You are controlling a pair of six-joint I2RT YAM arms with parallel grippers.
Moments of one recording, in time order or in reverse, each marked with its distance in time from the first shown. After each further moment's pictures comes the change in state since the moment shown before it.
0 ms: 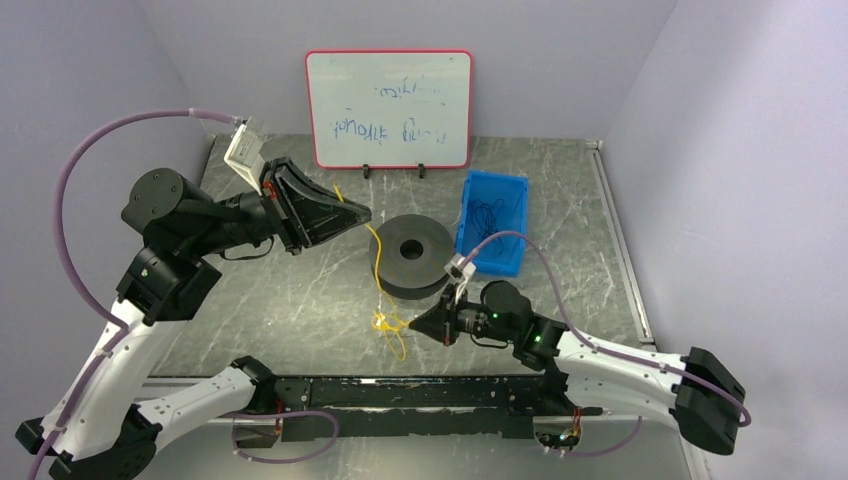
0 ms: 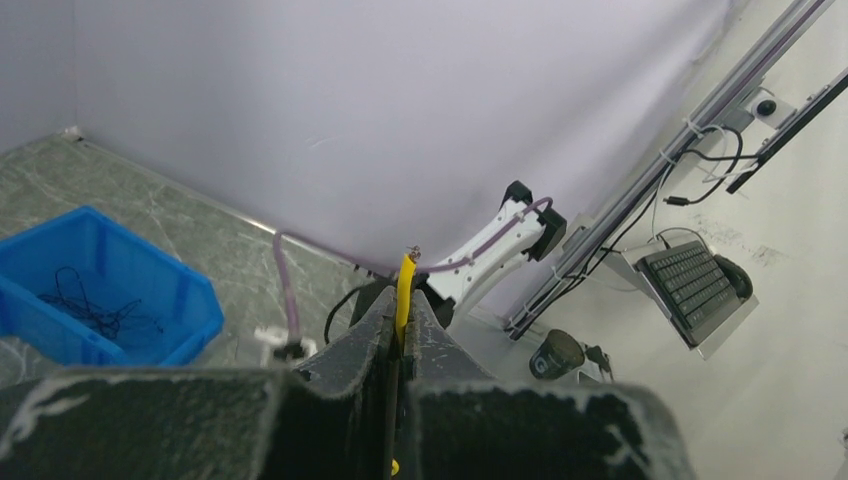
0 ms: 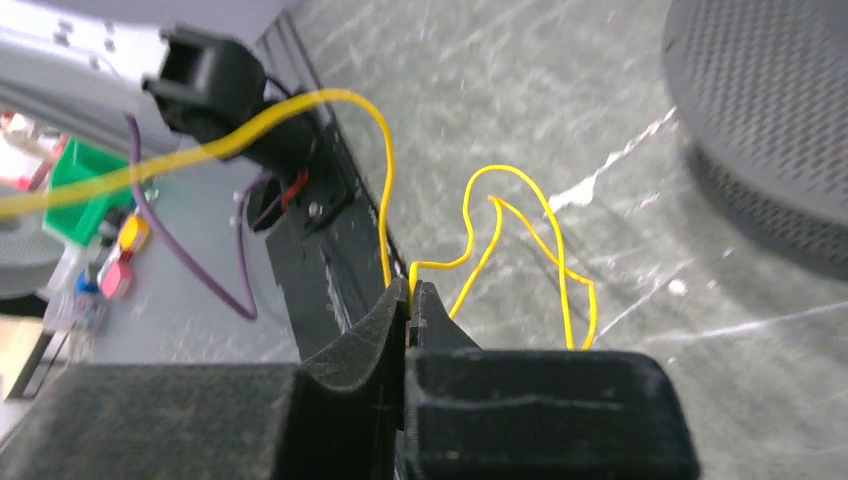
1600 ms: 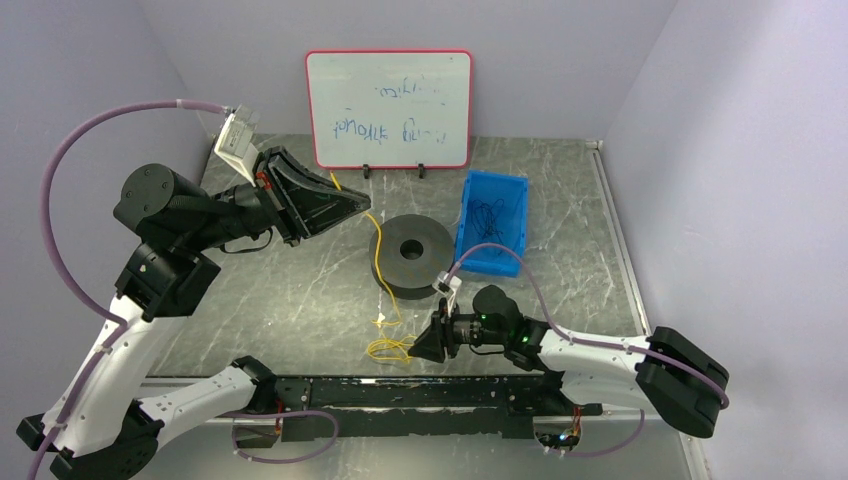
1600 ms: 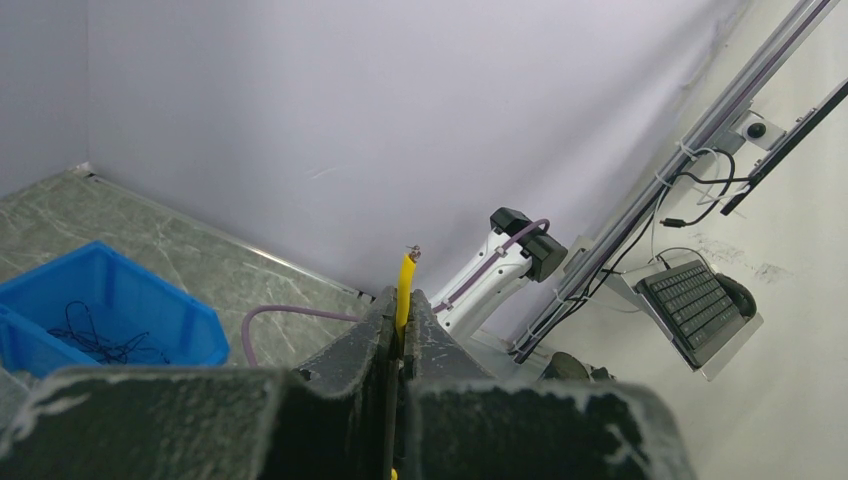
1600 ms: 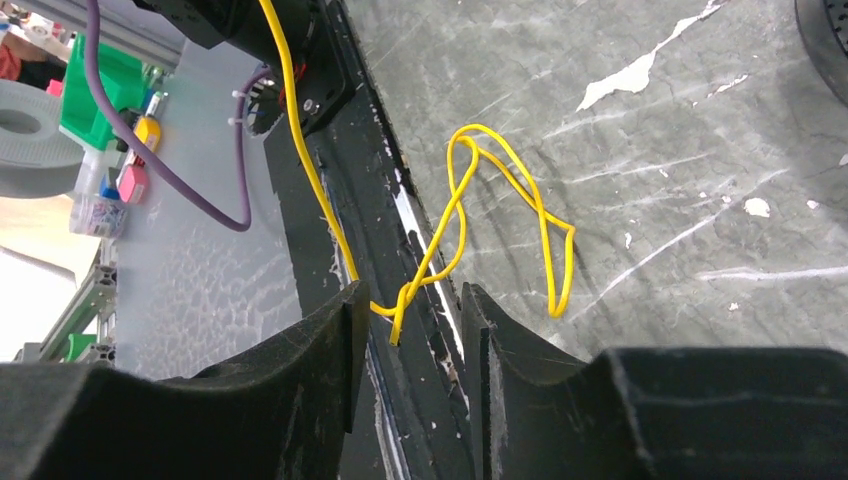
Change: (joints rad) left arm 0.000 0.019 0.036 0.032 -0.018 -0.010; right arm -0.038 0.169 -0.063 0.129 -0.184 -0.008
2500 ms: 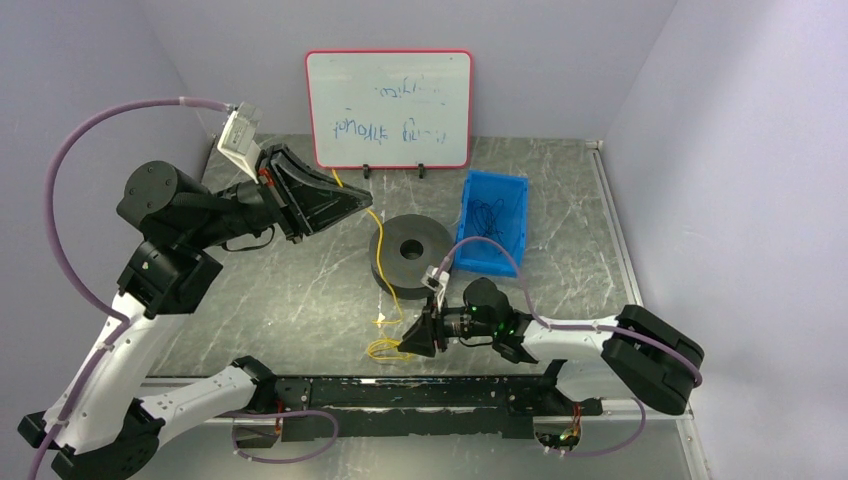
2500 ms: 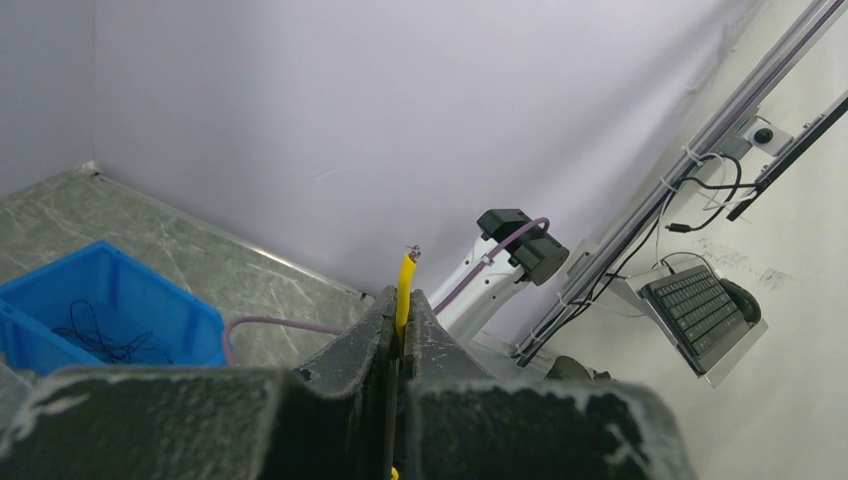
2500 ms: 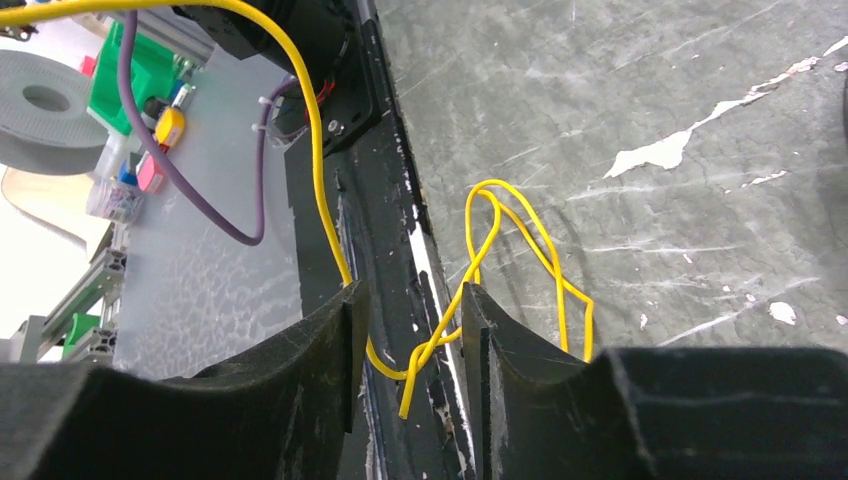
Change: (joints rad) left arm 0.000 0.013 0.014 0.001 -0.010 0.000; right arm -0.022 0.192 0.046 0.199 -0.102 -0.033
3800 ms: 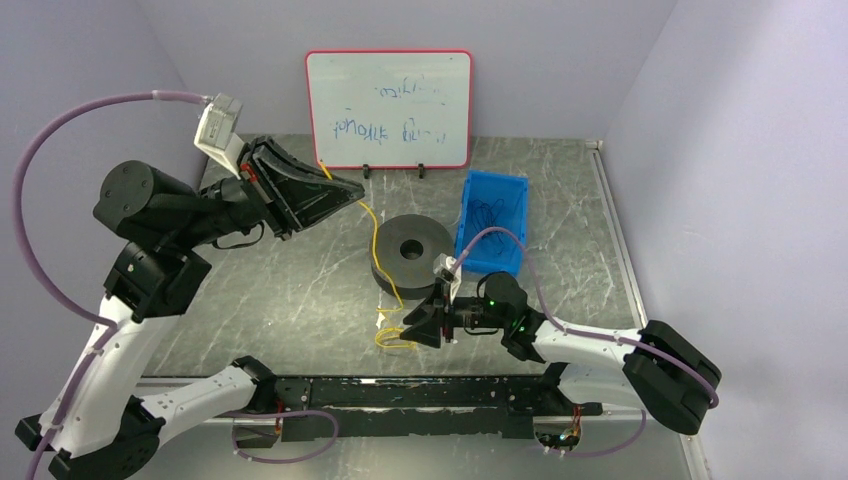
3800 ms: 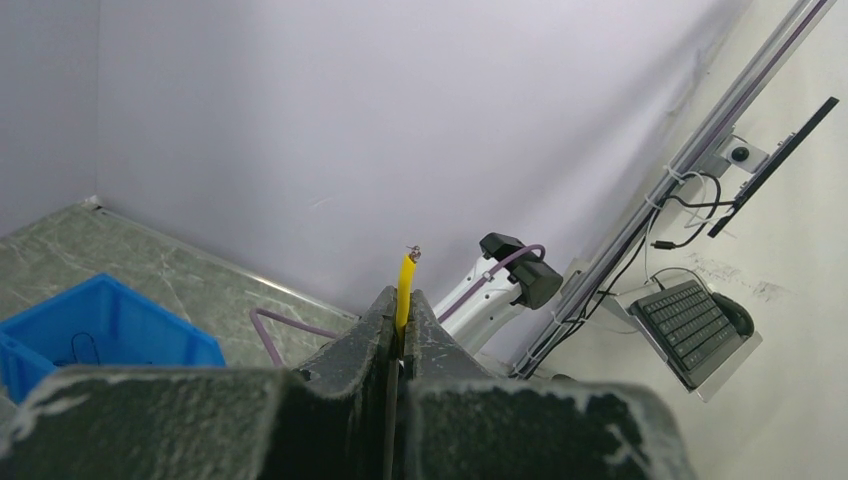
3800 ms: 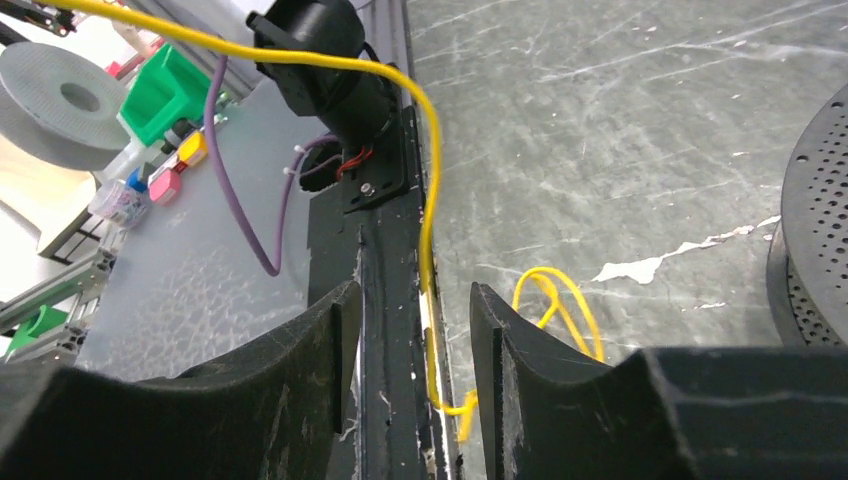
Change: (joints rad) left arm 0.000 0.001 0.061 -0.001 -0.014 -0.016; right arm -0.069 -0.127 0.000 0.077 -0.076 -0.091
